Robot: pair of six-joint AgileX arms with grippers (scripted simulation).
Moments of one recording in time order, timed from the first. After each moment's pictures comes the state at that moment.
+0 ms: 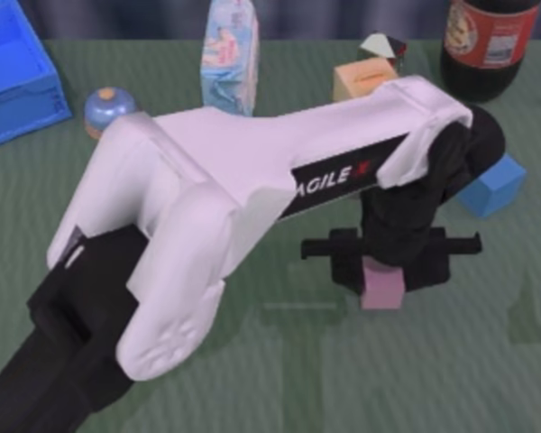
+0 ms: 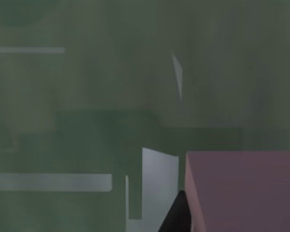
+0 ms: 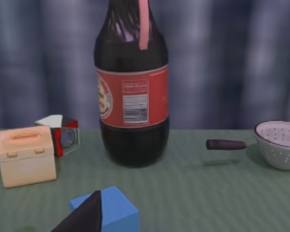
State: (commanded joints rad) left arm -0.91 2.54 2.18 -1.19 -0.02 -0.89; right arm 0.00 0.00 0.00 0.00 0.00 0.00
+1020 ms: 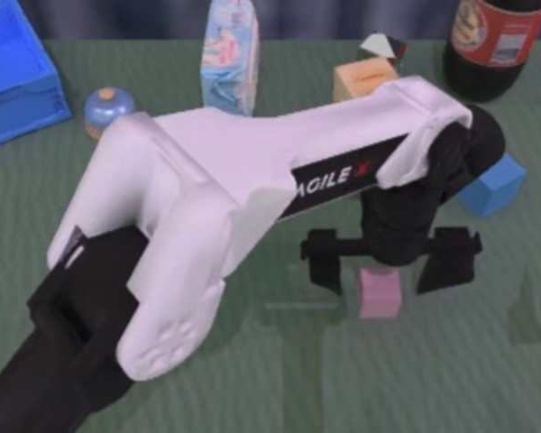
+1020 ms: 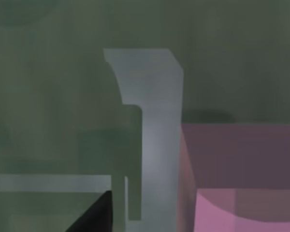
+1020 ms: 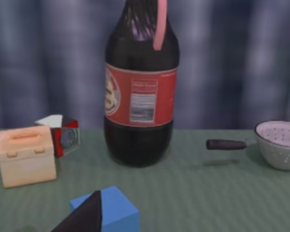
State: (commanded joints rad) left arm -0.91 2.54 2.18 -1.19 -0.02 -0.89; right arm 0.00 0.00 0.00 0.00 0.00 0.00
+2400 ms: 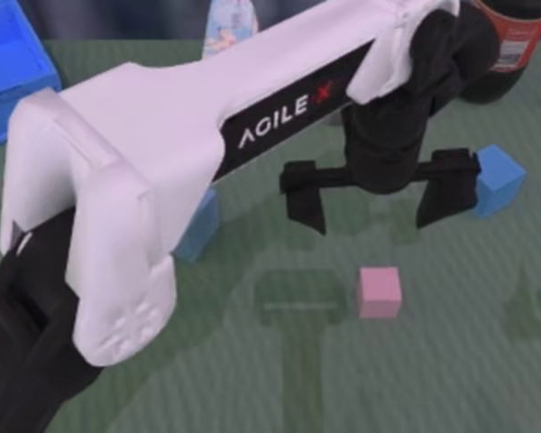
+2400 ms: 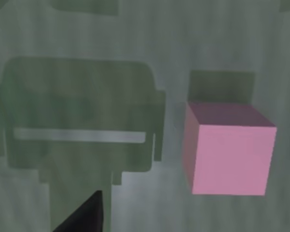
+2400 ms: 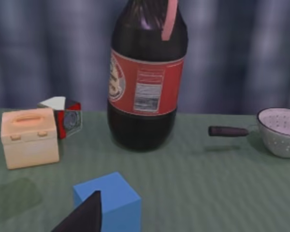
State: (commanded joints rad) left arm -0.86 2.44 2.36 -1.41 -0.02 -0.88; right arm 0.01 0.10 0.09 -0.07 0.00 -0.02
